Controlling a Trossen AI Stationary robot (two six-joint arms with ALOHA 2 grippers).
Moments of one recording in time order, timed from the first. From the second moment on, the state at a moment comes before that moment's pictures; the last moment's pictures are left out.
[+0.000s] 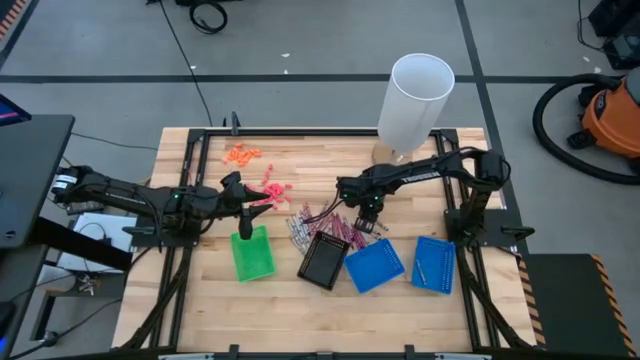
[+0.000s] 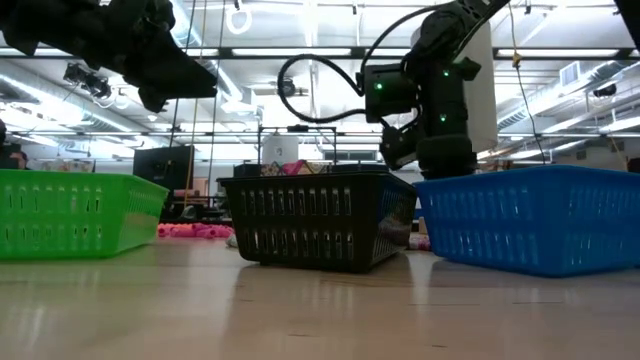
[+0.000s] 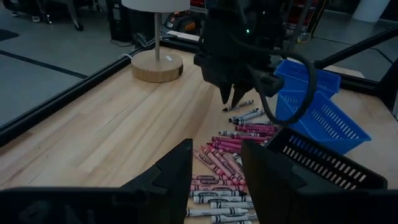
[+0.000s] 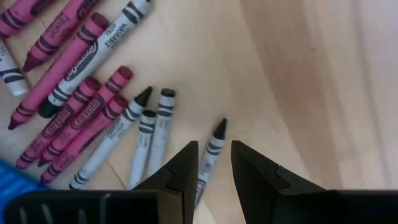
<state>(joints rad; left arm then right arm) -0.14 0.74 0.37 0.10 -0.40 -0.24 -0.16 1.81 1.13 -0.87 -0.06 0.27</state>
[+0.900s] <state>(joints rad) -0.14 0.74 0.37 0.11 -0.40 -0.24 -0.16 1.82 1.05 -0.78 -0.02 0.30</state>
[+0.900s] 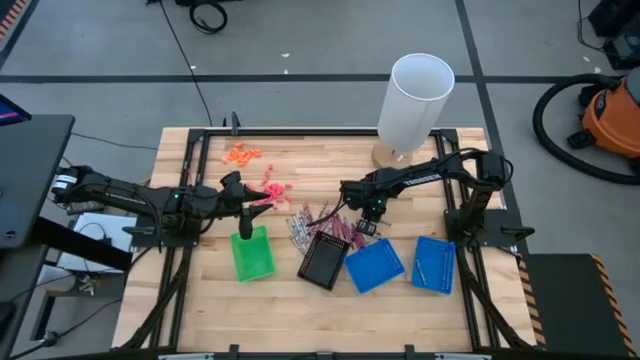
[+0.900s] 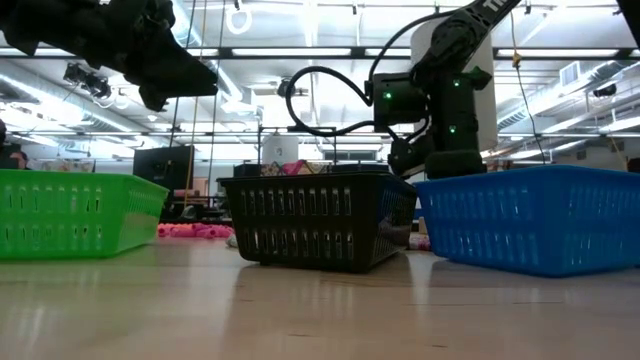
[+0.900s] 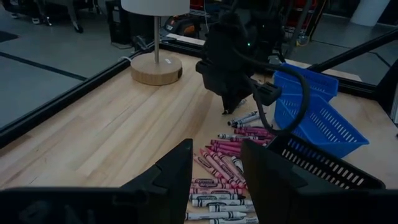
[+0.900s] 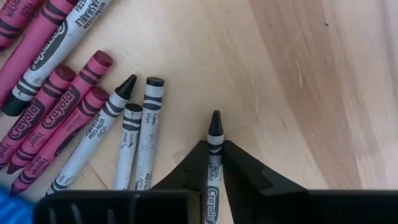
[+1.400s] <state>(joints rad) -0.14 0.74 0.37 0.12 -0.40 -0.25 -0.15 1.80 1.07 -0.82 0.02 0.28</state>
